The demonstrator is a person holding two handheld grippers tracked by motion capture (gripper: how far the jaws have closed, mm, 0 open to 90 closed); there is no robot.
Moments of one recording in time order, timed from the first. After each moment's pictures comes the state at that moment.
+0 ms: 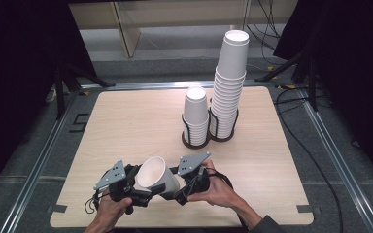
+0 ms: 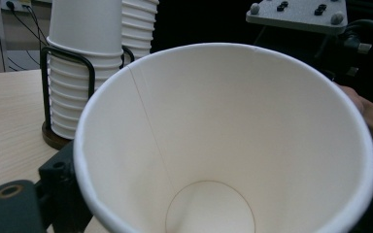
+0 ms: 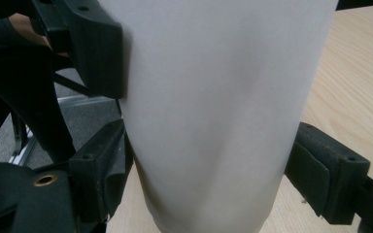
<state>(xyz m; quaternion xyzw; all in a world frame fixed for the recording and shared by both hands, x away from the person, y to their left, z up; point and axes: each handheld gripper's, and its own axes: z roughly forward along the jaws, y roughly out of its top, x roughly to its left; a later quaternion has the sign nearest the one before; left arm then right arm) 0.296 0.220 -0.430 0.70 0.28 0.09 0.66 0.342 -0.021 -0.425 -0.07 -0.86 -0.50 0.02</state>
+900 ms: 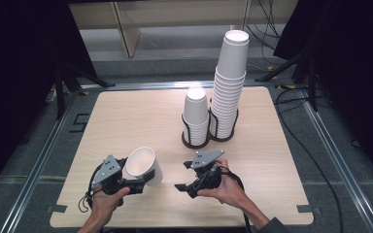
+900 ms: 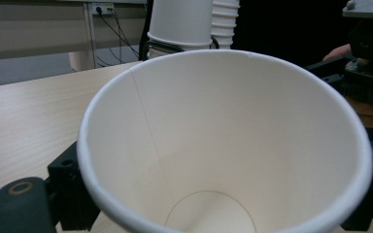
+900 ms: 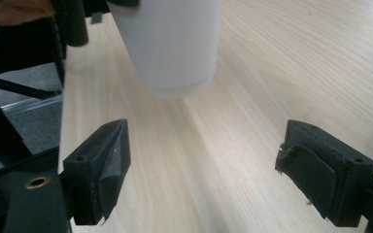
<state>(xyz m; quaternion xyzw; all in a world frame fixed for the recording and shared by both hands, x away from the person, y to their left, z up) 0.310 0.242 -0.433 0.70 0.34 0.21 0.59 0.353 -0.056 -0.435 -0.16 -0.86 -0.47 -0.04</state>
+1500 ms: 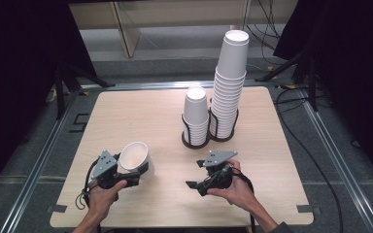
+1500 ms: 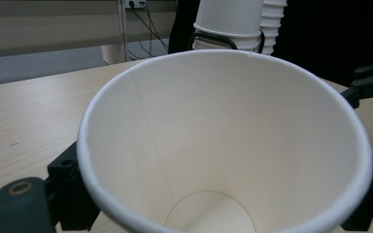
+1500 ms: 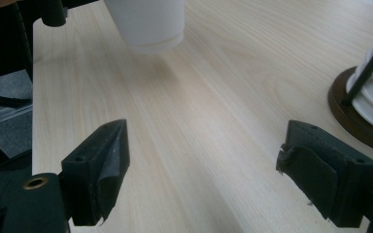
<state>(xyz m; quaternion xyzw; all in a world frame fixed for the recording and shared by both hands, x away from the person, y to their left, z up) 0.326 0.257 -0.437 0.70 0.38 0.24 0.56 0.353 -0.086 -0.441 -0.22 -0.86 -0.46 -0.06</state>
